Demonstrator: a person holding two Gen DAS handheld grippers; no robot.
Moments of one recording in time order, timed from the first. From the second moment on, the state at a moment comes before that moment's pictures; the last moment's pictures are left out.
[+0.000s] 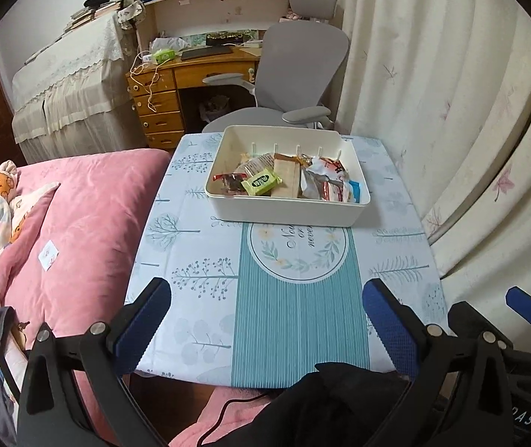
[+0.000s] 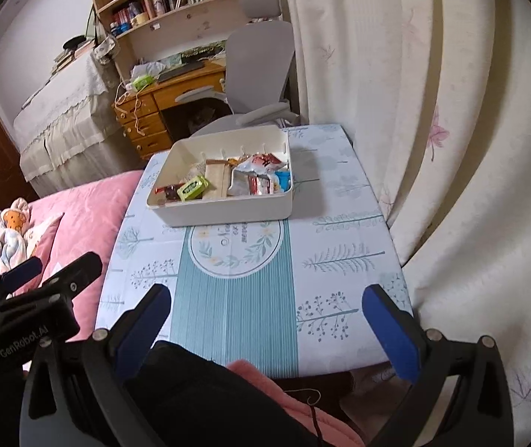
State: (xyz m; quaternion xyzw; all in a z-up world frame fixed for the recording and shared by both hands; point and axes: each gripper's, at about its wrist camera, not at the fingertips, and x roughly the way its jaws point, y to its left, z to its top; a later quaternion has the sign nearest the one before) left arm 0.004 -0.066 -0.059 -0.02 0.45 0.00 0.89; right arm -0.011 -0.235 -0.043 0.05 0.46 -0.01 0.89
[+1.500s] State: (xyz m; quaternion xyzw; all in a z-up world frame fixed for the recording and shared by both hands) left arm 0.013 -0.087 -0.066 0.04 0.48 -0.01 0.88; right arm -0.005 -0.257 -0.060 0.08 0.49 -0.01 0.87
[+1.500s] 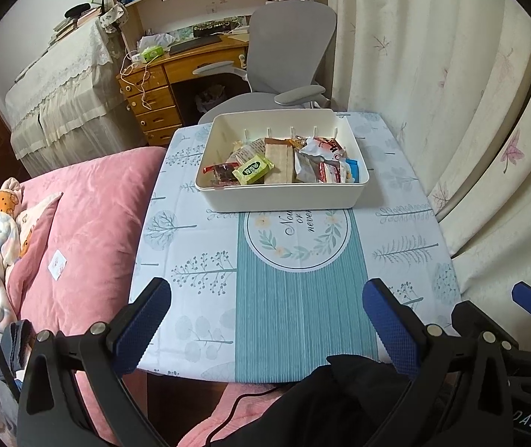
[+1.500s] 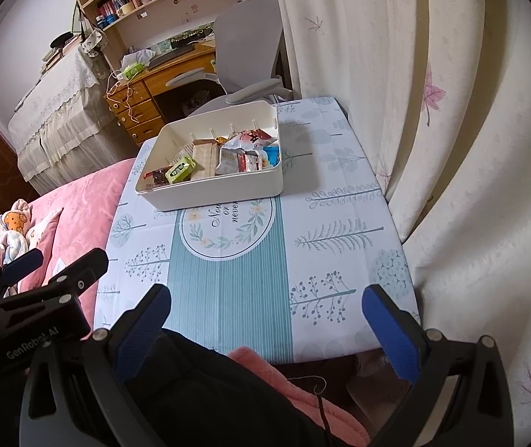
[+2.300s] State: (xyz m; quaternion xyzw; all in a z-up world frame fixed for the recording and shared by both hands) left arm 0.017 -0.083 -0.073 0.06 0.50 -0.01 0.86; right arm -0.002 -0.255 -0.065 0.09 0.50 -0.01 0.86
